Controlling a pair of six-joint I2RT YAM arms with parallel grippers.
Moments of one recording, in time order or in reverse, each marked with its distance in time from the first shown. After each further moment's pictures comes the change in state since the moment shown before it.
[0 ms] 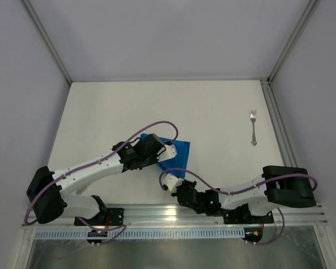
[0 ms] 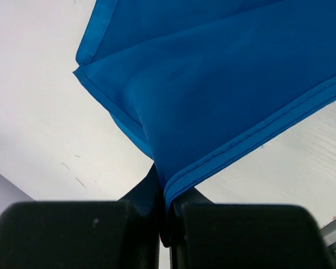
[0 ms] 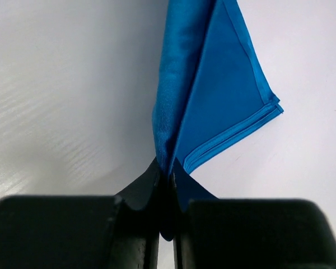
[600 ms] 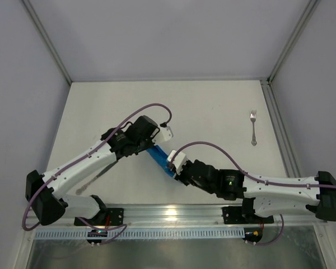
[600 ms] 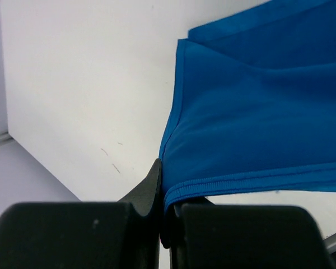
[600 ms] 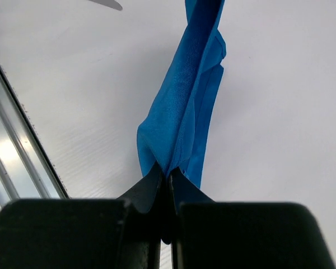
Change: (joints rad) left arm 0.106 -0.002 0.201 -0.114 -0.010 0.058; right arm -0.152 -0.390 0.268 -0.511 -0.366 0.068
